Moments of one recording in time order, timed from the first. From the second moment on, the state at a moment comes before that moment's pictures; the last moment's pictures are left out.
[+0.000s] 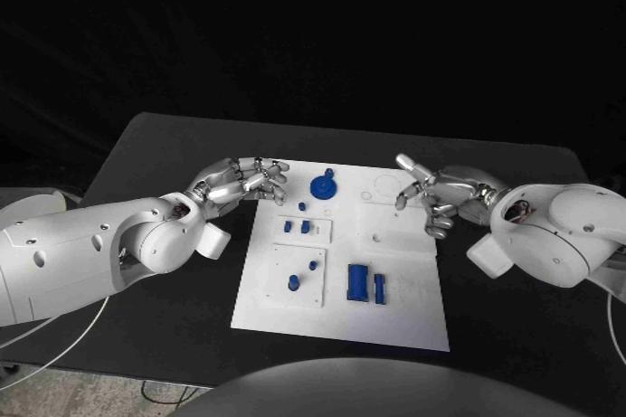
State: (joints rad) left arm 1.17 -0.94 -0.17 1.56 -0.14 -0.09 0.43; left_hand 1.41 0.06 -0.05 0.29 0.51 0.65 0.14 0.39 0.27 0.47 0.22 0.71 0.44 0.64 0.17 0.68 0.53 0.16 0.70 0.25 0.35 1.19; right arm 1.26 -1.14 -0.12 1.91 -0.49 -0.38 -0.18; right_hand 0.65 0.11 -0.18 0.30 0.07 1.04 0.04 0.33 0.95 1.33 -0.02 1.22 1.29 1.30 -0.07 1.05 0.73 0.16 1.16 0.04 0.68 1.26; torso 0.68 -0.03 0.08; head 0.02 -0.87
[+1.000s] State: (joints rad) left arm 1.15 -0.90 -0.18 1.52 -0.37 -0.32 0.67; left_hand 1.26 0.11 -0.24 0.29 0.26 0.39 -0.03 0.04 0.05 0.05 -0.05 0.13 0.02 0.00 0.05 0.00 0.00 0.17 0.00 0.18 0.01 0.03; right arm 1.11 -0.98 -0.12 1.64 -0.19 -0.24 0.49; right_hand 0.81 0.00 -0.11 0.24 0.12 0.28 -0.03 0.02 0.21 0.09 0.03 0.12 0.16 0.01 0.03 0.01 0.00 0.04 0.00 0.19 0.01 0.00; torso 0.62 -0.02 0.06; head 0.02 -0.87
